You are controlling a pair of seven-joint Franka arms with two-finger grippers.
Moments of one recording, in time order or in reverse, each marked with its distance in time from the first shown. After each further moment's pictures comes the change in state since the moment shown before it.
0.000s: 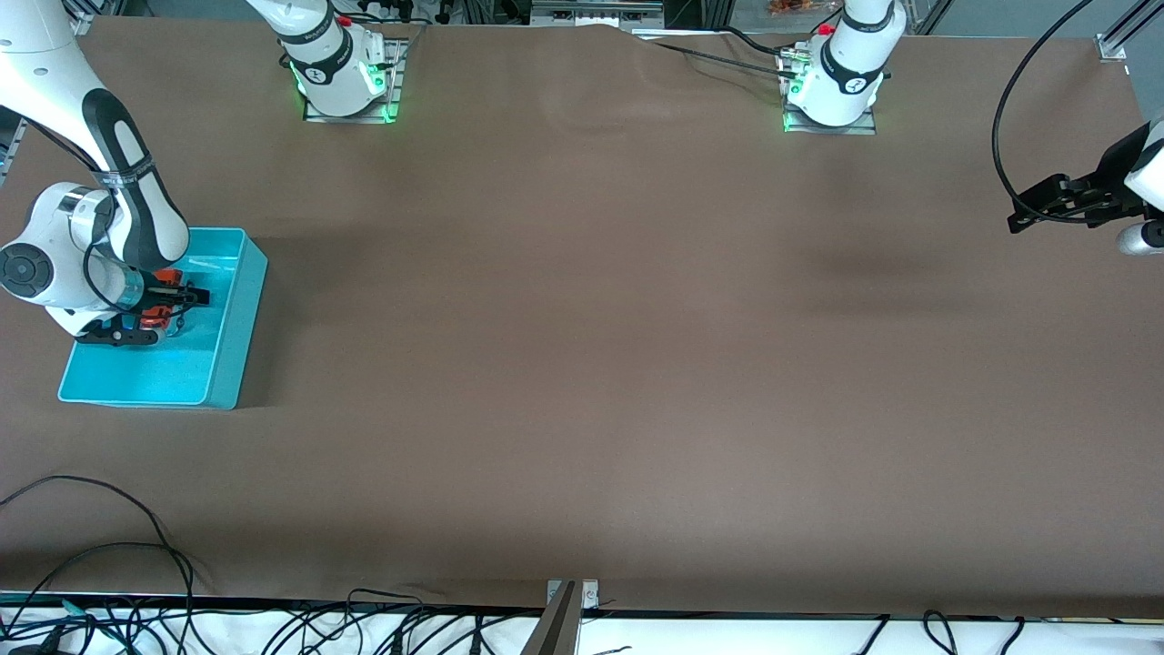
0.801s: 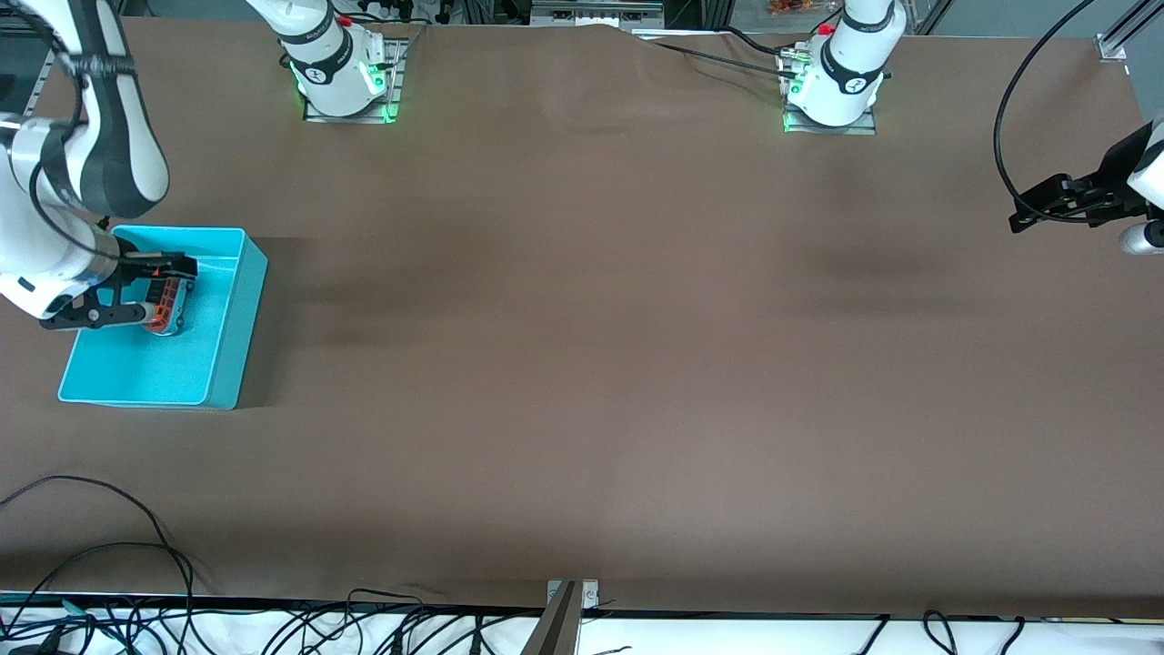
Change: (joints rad) left arm 0.004 0.000 0.000 0.000 -0.001 -0.002 0.000; right arm 0.054 -0.364 0.178 0.034 0.000 -0.402 0.001
